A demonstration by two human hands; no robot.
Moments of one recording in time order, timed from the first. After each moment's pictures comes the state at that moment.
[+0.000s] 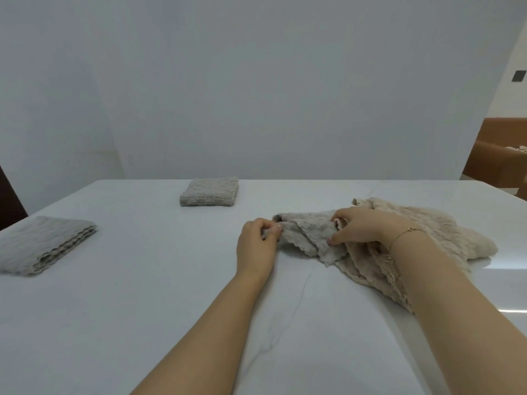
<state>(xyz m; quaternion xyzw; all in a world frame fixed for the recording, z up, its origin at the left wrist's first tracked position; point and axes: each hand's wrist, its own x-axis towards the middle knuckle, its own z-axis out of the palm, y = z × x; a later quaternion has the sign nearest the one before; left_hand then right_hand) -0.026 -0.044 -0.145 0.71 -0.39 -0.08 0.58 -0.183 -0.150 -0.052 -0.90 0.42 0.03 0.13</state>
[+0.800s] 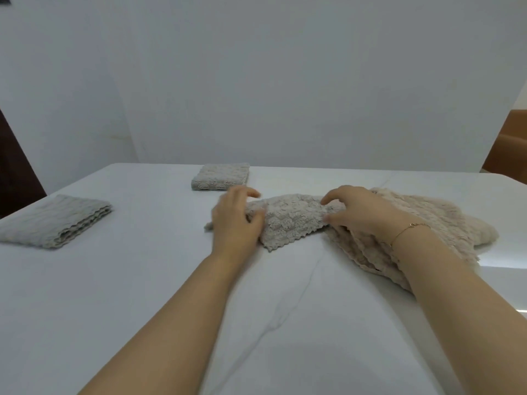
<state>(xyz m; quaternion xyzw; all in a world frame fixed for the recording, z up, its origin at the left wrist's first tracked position) 0.011 -0.010 -0.134 0.73 -0.46 0.17 0.47 -0.171 -0.142 -0.063 -0.93 0.33 -0.11 0.09</state>
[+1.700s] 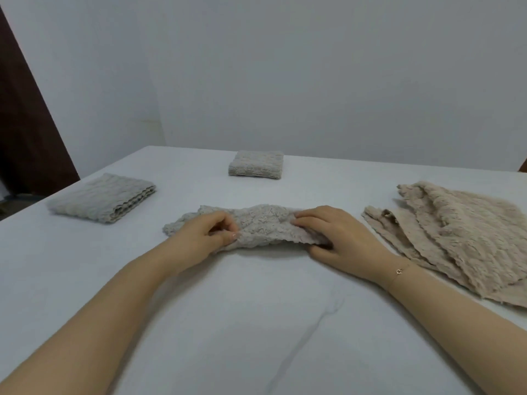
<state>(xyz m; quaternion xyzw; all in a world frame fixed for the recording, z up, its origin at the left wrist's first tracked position) 0.076 0.137 -0.120 0.75 -0.50 -0.16 0.40 -0.119 -0.069 -0.128 -0.98 0.03 -0.21 0.03</state>
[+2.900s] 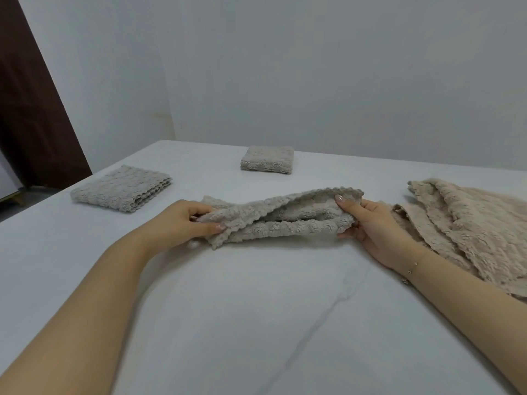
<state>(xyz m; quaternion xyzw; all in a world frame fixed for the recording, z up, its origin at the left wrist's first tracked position) 0.102 0.175 -0.103 0.77 -0.45 -0.20 0.40 -0.119 -0.062 -0.118 -0.59 0.22 -0.30 0.71</state>
